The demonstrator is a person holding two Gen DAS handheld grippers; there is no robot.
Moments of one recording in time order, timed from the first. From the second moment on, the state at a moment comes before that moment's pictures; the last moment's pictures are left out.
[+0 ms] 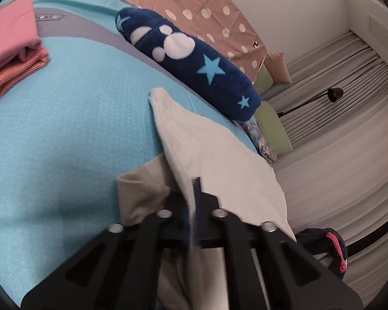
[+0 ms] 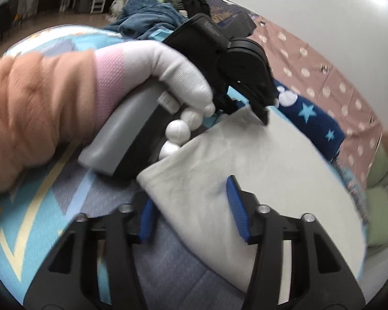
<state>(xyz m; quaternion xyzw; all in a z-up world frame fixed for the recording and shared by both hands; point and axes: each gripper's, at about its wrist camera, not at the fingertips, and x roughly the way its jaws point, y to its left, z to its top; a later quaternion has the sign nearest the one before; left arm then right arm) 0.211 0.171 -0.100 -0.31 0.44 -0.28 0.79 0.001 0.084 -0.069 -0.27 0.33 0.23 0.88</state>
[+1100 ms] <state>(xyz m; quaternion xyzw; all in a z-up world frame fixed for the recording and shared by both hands) 0.127 0.227 -0.078 -0.37 0.44 -0.17 0.80 0.002 0.005 -0.020 -0.07 0.34 0.32 0.88</state>
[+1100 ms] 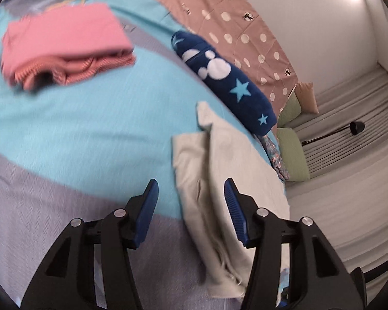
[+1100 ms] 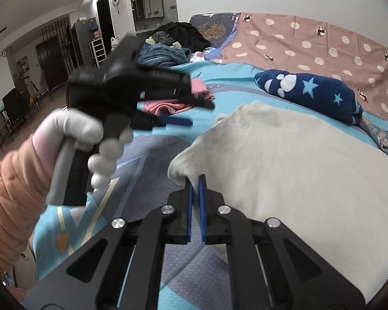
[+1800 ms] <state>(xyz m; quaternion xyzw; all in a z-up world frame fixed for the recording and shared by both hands) 0.129 0.212 -0.085 -0.37 0.45 -0.24 0.77 -0.021 0.089 -0.082 -0.42 0.23 0.19 0.86</state>
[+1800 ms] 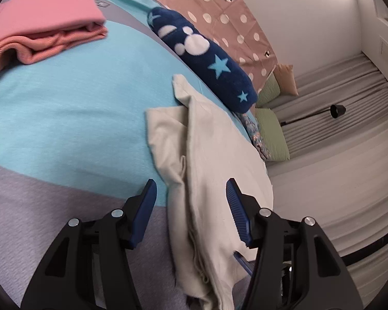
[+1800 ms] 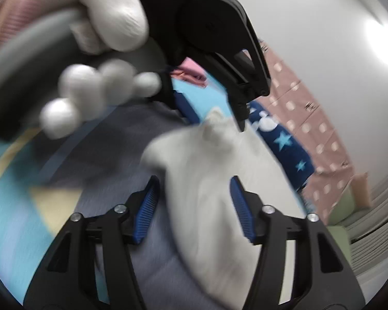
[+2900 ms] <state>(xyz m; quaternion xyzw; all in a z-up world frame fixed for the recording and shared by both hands) 0.199 0.128 -0.042 -0.37 0.44 -0.31 0.76 0.000 -0.006 -0.003 -0.11 0.28 0.25 0.92</state>
